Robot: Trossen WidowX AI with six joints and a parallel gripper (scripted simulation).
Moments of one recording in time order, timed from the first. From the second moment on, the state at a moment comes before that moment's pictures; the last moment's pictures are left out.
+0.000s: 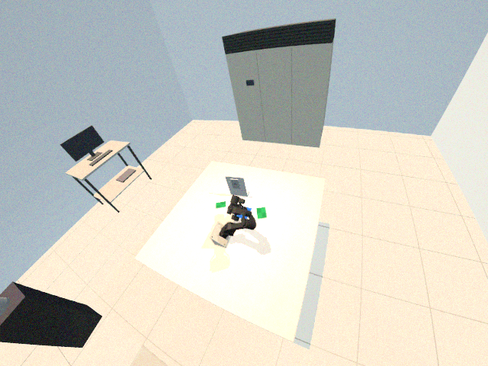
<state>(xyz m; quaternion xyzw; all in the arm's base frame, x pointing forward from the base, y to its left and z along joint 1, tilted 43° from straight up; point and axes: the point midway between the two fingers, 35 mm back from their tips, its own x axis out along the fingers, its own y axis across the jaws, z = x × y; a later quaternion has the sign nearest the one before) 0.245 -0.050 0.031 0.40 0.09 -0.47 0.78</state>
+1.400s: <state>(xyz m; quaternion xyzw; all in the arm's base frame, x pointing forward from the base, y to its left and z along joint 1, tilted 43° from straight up) 0.242 -0.050 0.028 0.40 0.09 -0.47 0.78</state>
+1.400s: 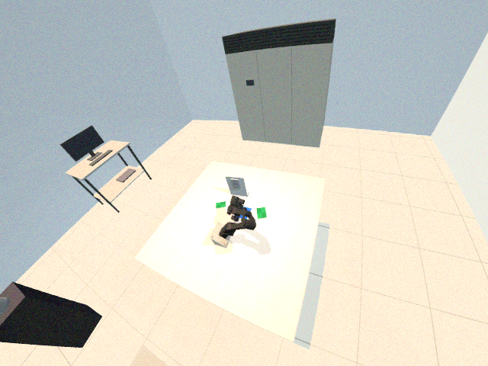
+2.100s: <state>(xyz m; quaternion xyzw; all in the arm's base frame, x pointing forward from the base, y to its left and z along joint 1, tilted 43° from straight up) 0.232 -0.037 0.037 0.40 0.10 -0.47 0.78</state>
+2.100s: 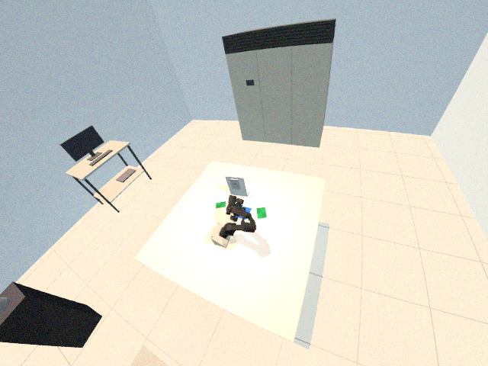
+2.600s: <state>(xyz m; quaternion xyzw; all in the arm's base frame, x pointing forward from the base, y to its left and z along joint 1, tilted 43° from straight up) 0.232 -0.027 0.044 0.40 0.10 -0.48 0.78</state>
